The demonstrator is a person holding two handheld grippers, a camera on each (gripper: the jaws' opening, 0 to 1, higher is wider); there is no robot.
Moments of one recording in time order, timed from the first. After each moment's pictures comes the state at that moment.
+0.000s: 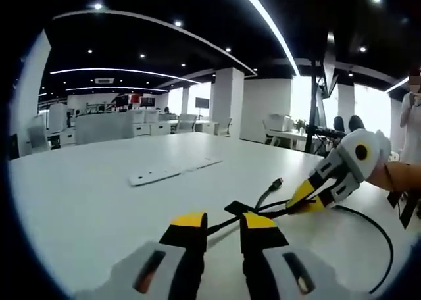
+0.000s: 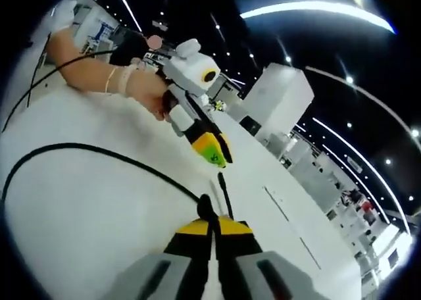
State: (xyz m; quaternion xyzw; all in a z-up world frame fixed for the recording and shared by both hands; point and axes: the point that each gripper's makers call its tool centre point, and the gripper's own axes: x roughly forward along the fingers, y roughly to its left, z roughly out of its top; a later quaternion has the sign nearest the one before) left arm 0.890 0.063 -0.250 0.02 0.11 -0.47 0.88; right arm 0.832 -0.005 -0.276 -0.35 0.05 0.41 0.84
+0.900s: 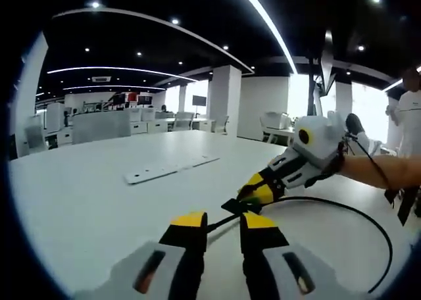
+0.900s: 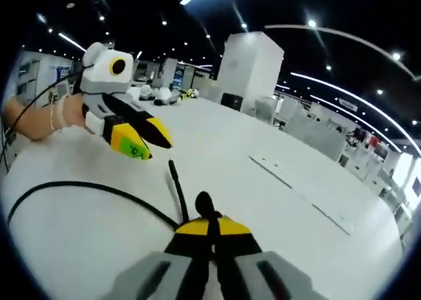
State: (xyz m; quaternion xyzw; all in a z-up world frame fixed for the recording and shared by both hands) left arm 0.887 0.062 -0.253 0.02 0.11 -0.48 0.87; right arm 0.908 -0.018 -0.296 -0.21 0.17 0.39 0.88
